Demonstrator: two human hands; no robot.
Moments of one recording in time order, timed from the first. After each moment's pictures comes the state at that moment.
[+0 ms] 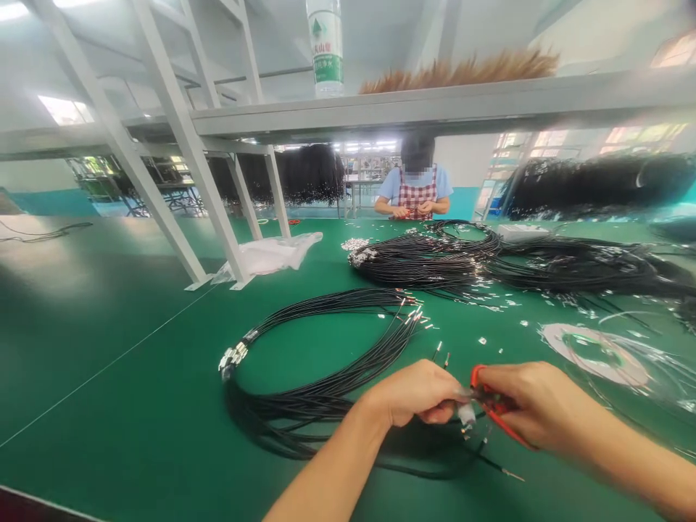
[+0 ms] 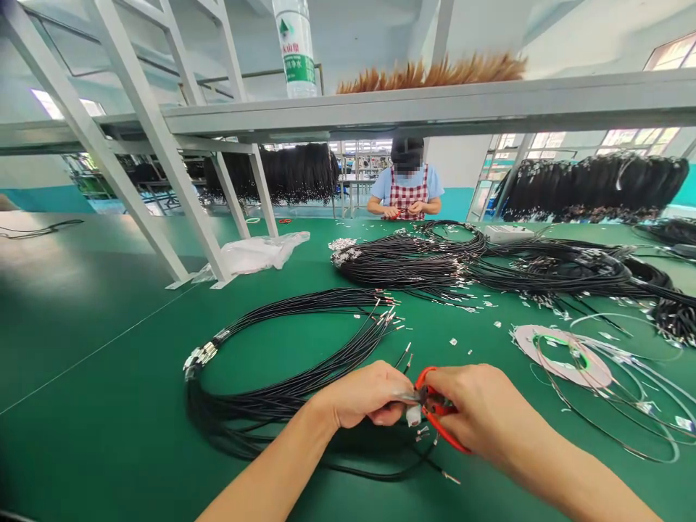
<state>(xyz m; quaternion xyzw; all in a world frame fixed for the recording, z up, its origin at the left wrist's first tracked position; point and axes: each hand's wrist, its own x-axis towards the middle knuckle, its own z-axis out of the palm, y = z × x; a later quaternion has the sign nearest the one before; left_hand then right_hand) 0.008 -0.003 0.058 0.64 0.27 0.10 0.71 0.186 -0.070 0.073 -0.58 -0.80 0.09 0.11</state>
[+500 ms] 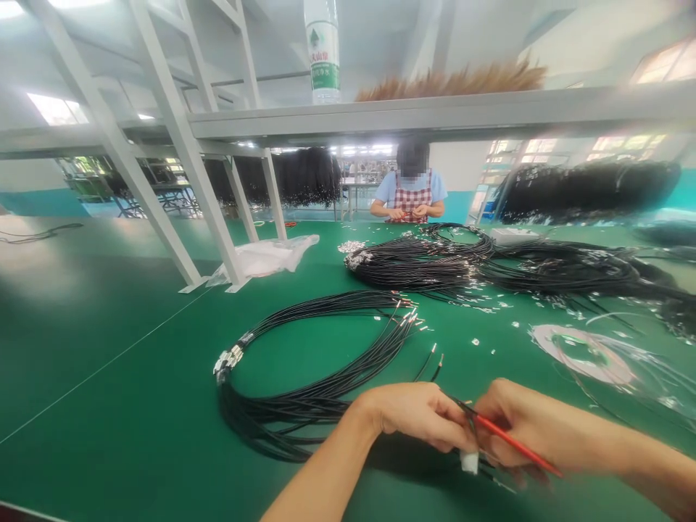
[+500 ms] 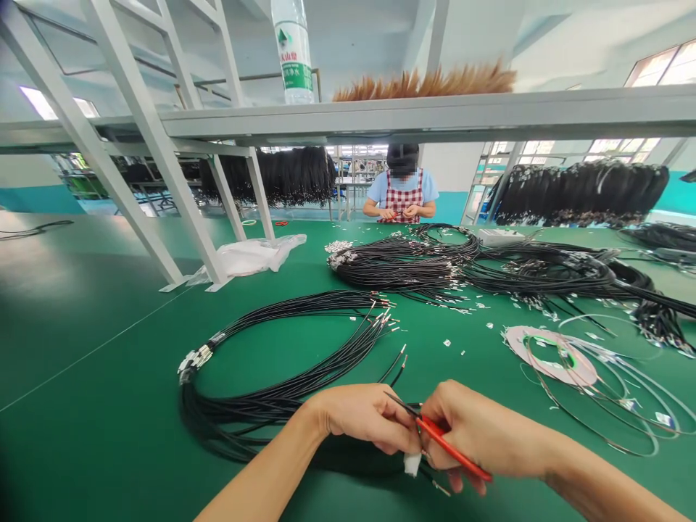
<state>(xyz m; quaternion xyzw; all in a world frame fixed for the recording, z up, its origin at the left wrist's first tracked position) 0.004 -0.006 0.052 0.69 0.21 -0.03 0.70 0.171 -0.082 0.093 -0.56 -0.63 0.52 0.07</state>
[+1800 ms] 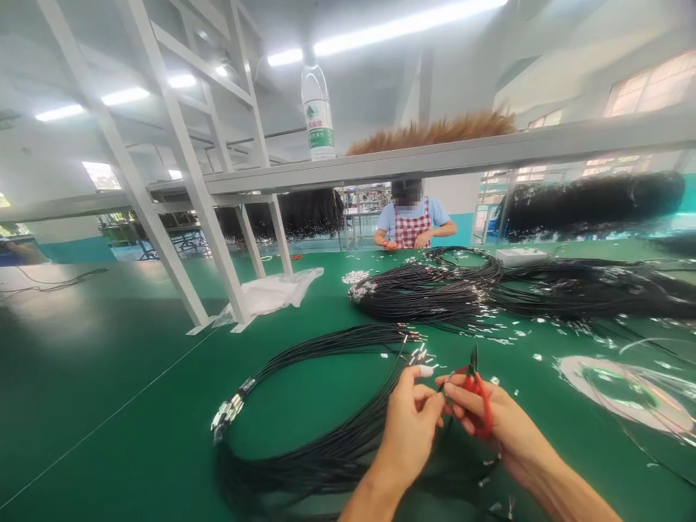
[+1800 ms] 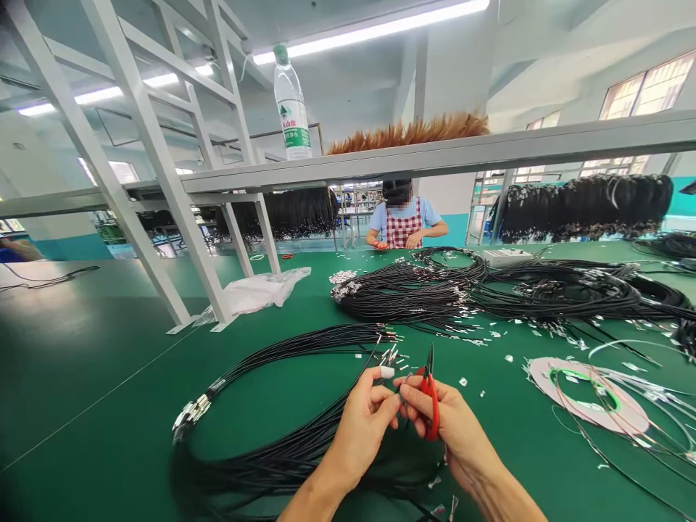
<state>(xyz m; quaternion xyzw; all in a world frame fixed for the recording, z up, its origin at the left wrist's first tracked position) 0.017 0.008 0.033 0.61 0.35 0.42 0.58 0.148 -0.022 0.040 -0.49 -0.38 0.54 0.57</state>
